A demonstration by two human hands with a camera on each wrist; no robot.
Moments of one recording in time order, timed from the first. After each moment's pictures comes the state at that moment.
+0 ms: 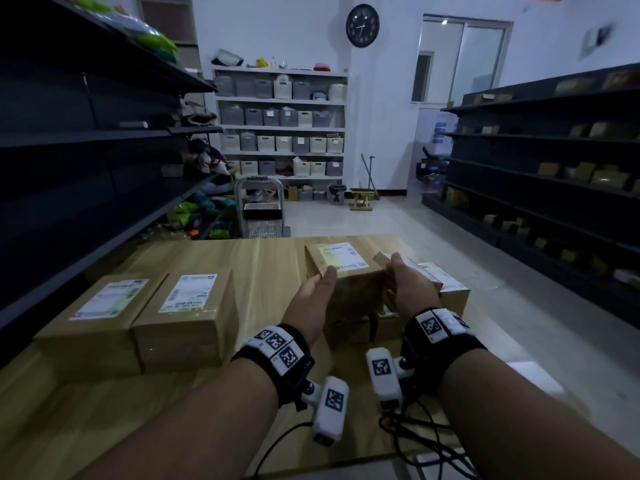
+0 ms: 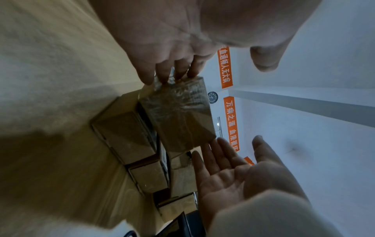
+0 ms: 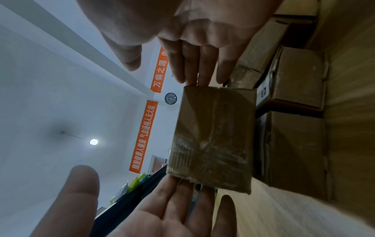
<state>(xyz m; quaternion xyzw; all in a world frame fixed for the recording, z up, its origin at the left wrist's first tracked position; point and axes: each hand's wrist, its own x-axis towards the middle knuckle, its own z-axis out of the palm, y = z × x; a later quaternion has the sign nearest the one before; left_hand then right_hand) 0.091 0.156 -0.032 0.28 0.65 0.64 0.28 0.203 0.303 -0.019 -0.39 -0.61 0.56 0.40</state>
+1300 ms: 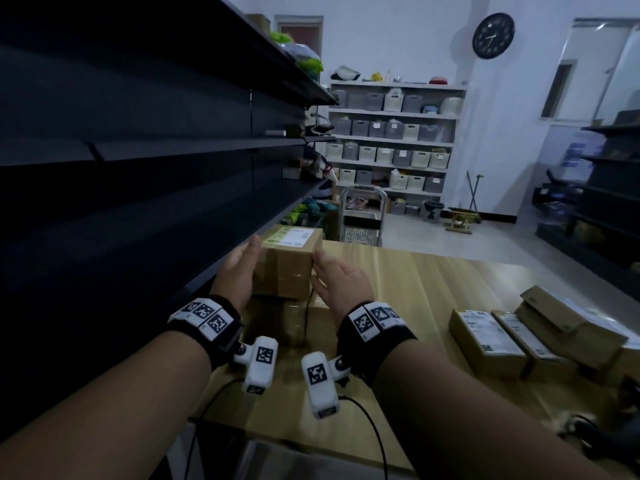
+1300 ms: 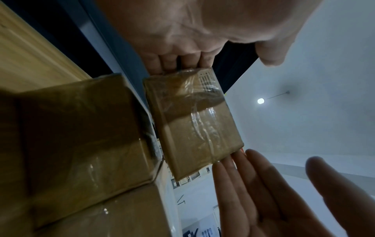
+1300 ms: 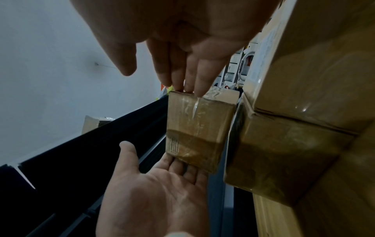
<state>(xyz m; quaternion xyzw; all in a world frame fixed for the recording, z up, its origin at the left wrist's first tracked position) -0.116 -0.133 0.004 0.11 0.67 0.73 0.06 -0.022 0.025 0.002 -0.10 -0.63 0.73 0.24</state>
